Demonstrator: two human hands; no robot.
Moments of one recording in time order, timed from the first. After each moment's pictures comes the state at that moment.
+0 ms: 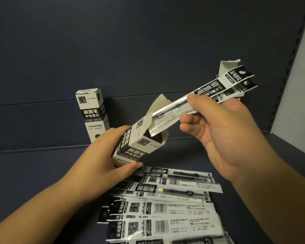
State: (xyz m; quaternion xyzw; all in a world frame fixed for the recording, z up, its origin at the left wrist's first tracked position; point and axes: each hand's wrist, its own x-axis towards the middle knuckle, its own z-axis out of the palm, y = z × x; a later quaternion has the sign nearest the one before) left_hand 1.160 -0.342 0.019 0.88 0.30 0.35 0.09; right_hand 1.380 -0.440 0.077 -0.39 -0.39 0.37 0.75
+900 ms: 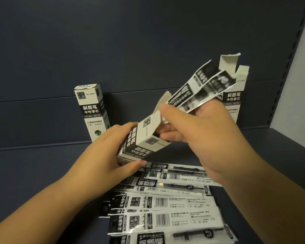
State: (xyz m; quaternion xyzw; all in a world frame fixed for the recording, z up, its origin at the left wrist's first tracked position) left_hand 1.163 -0.346 0.017 0.90 0.30 0.33 0.05; right_hand 1.362 -0.441 0.065 -0.52 -0.50 0.30 0.63
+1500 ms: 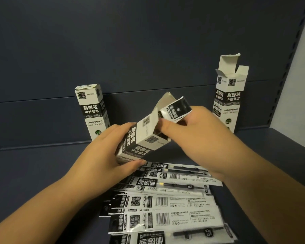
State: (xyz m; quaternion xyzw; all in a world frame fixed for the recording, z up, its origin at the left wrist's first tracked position) left_hand 1.161 -0.343 0.015 0.89 0.31 0.34 0.05; right_hand 1.363 -0.442 0.070 -0.60 -0.60 0.24 0.48
